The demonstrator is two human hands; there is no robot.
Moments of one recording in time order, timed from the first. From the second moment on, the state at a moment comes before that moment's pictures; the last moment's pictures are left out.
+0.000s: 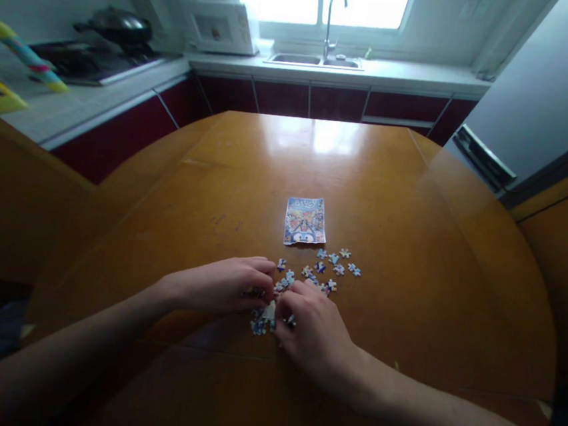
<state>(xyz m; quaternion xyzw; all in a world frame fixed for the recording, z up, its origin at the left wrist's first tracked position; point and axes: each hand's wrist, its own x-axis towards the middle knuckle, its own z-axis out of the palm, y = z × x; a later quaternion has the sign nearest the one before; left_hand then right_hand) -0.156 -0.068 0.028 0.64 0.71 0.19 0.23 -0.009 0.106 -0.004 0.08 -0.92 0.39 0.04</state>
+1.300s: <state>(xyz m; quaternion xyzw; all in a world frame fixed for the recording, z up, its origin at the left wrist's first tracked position) -0.079 -0.083 0.000 0.78 0.58 0.17 -0.15 0.077 0.153 0.001 0.08 -0.96 0.24 0.11</state>
